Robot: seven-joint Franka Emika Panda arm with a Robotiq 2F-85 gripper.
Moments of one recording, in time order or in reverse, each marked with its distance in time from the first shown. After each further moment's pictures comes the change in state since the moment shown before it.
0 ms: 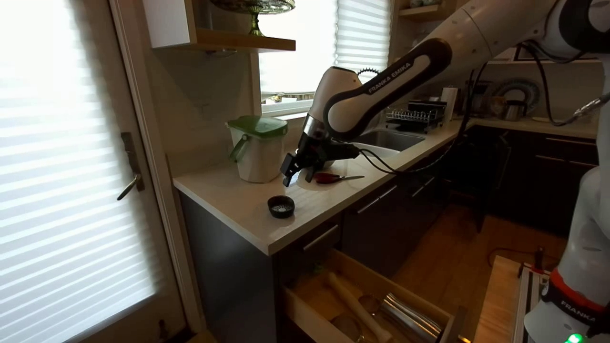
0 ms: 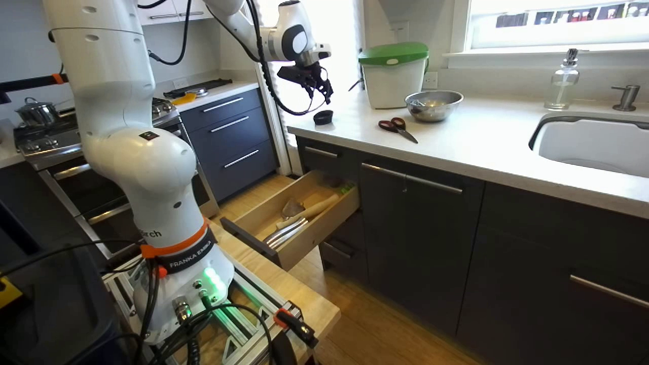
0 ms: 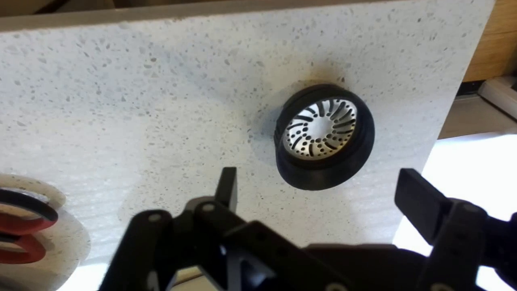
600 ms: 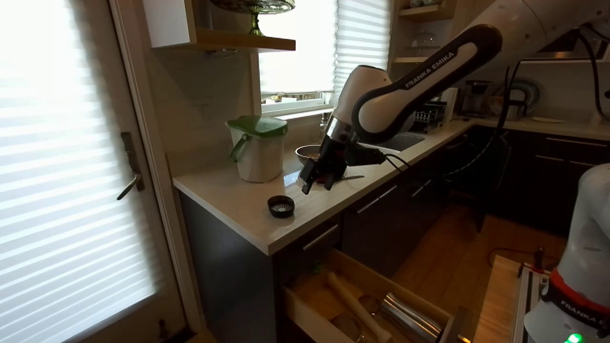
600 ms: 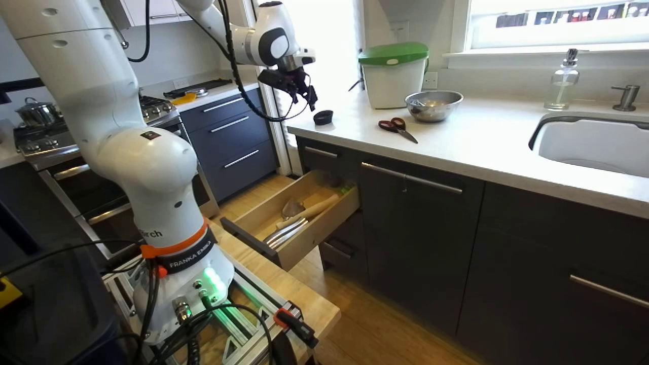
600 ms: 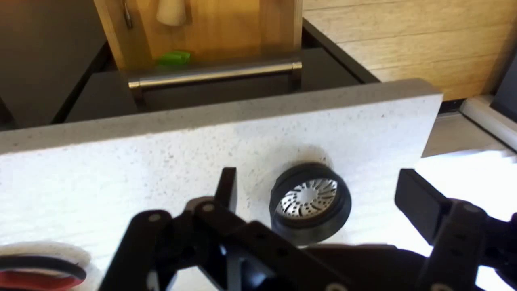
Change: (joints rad) arm 0.021 -0.208 0.011 -0.262 0.095 0.041 -0.027
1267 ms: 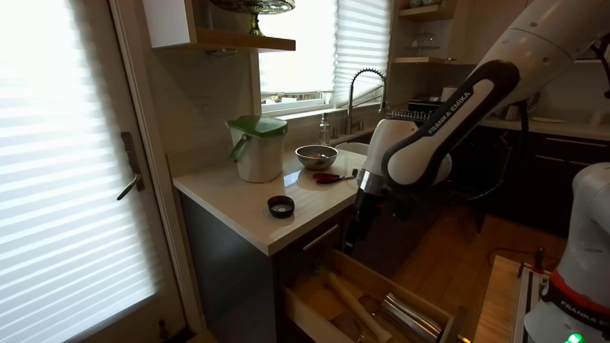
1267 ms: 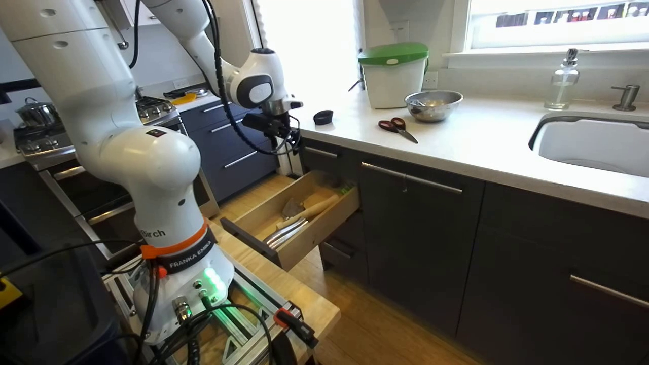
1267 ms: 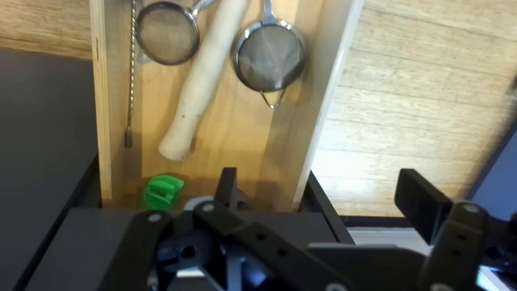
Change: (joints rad) arm 0.101 -0.033 -0.021 -0.337 0.241 0.117 -0.408
